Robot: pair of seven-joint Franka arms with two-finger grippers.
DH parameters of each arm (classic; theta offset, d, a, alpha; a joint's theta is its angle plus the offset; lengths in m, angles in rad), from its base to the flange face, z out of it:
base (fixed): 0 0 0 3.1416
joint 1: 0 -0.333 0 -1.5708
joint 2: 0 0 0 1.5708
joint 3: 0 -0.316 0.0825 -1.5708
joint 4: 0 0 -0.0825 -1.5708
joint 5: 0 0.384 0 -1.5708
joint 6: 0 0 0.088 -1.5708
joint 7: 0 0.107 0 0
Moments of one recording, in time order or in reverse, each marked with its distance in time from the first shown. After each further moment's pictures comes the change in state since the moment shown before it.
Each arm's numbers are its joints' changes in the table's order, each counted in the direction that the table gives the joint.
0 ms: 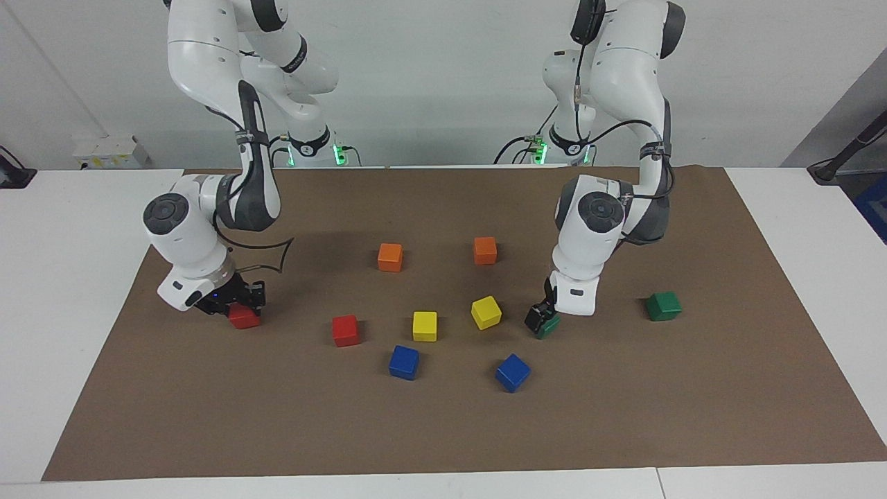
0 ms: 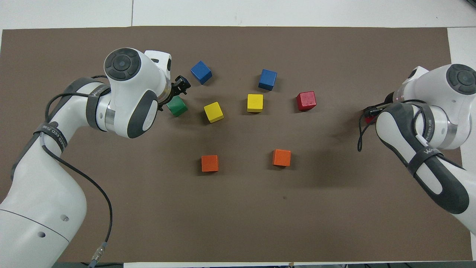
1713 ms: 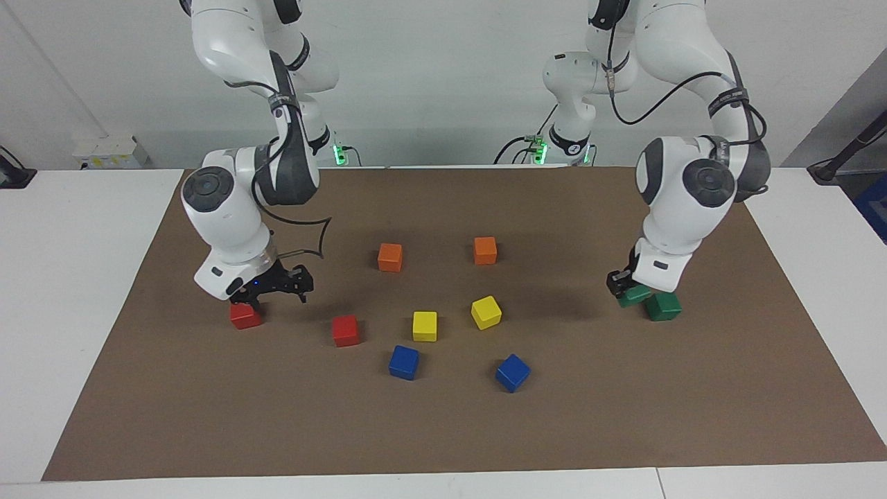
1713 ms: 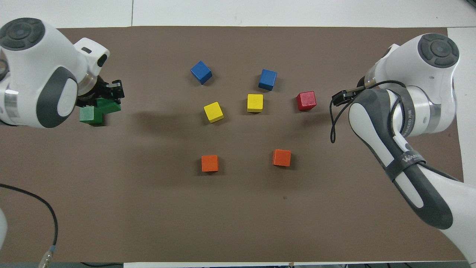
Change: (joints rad) left arm -0.237 0.157 -0.025 0.038 0.049 0.348 0.645; right arm -0.191 0.029 -0.024 0.200 0.001 0.229 0.215
